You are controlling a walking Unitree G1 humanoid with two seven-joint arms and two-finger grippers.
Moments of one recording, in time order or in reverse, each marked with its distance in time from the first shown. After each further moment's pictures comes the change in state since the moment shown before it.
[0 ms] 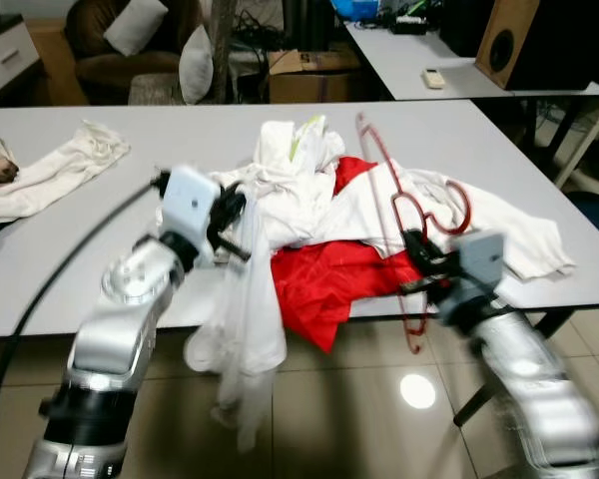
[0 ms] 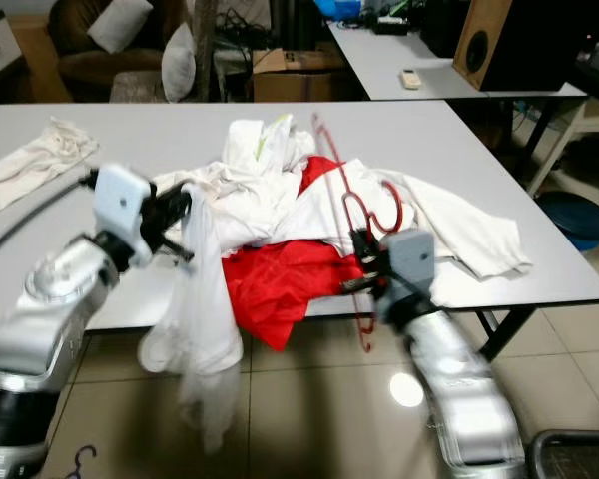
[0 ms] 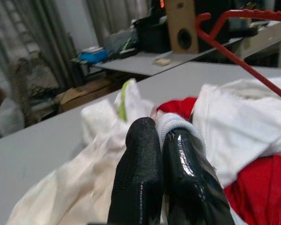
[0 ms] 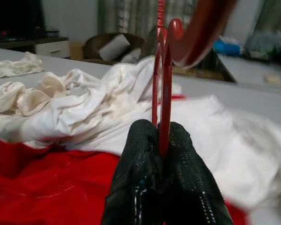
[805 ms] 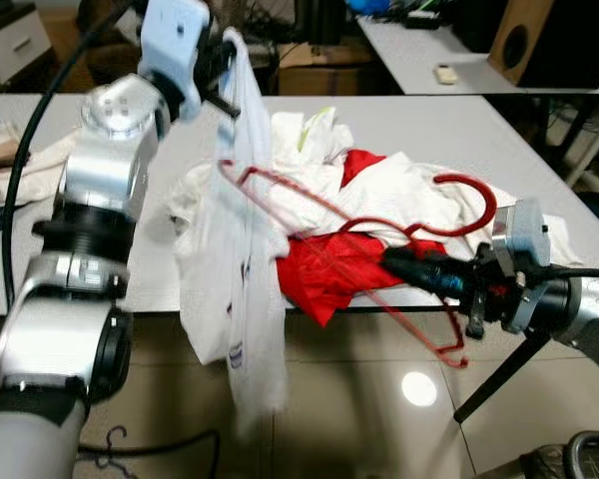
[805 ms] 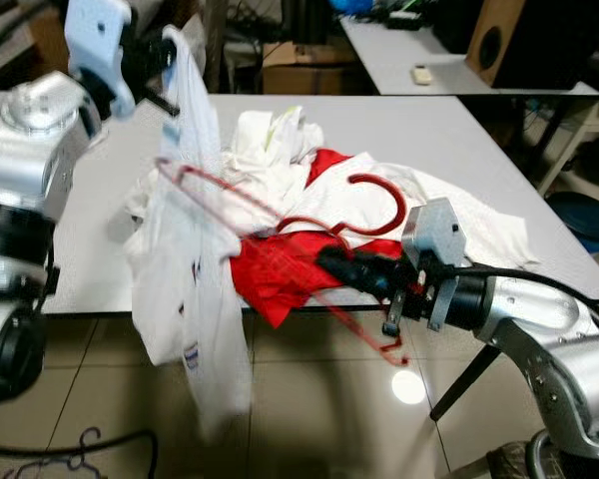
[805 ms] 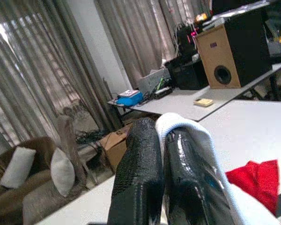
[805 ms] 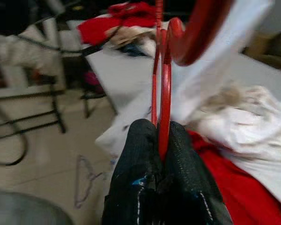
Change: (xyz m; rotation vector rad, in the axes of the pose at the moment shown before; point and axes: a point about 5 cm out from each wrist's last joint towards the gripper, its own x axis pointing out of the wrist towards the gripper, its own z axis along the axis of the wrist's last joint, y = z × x) left arm 0.074 0.078 0.105 0.230 -0.147 0.065; right arm -0.023 0.000 0.063 -0.043 0.062 0.817
